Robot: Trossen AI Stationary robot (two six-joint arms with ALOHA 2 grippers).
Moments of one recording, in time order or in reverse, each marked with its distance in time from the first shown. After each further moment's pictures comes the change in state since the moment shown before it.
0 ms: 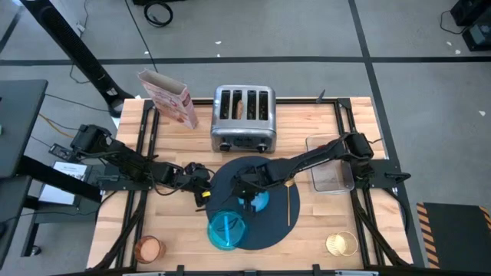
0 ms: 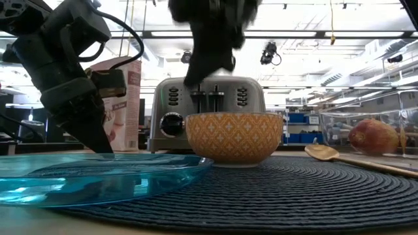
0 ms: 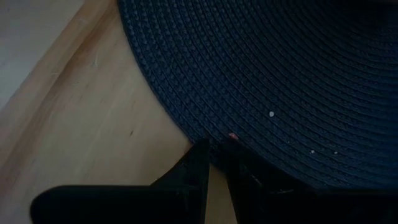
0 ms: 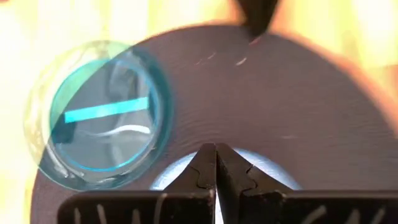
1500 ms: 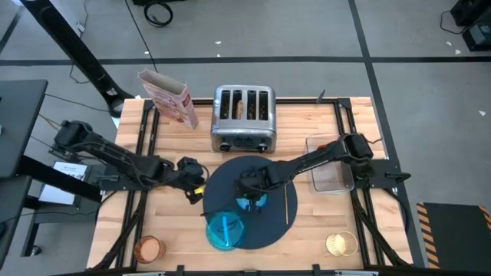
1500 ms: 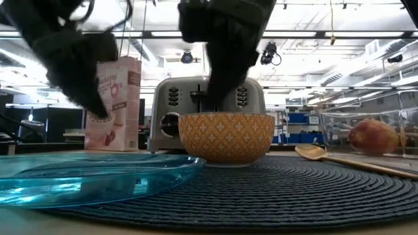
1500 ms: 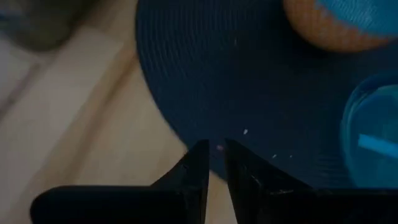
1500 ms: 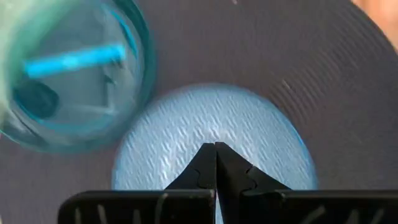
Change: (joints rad) left arm -0.050 -0.272 0.091 -0.307 -0.059 -0.023; right arm 0.009 0.016 -0.084 0.003 -0.026 -0.009
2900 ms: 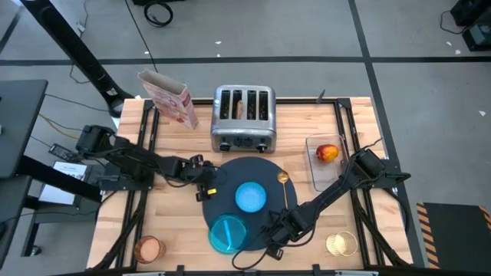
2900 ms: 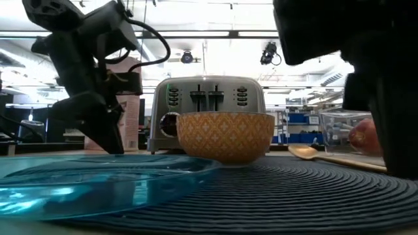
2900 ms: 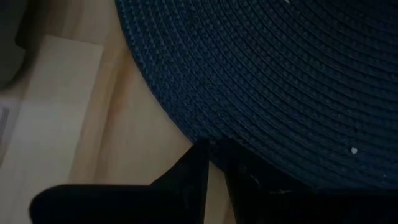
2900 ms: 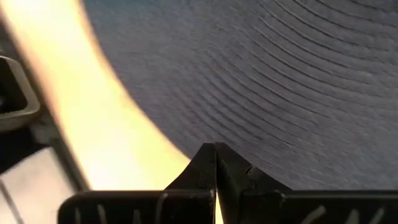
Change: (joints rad) left arm 0.168 0.321 0.060 0.097 0.095 0.384; right arm 0.372 0.000 -0.216 0.125 -0.056 0.825
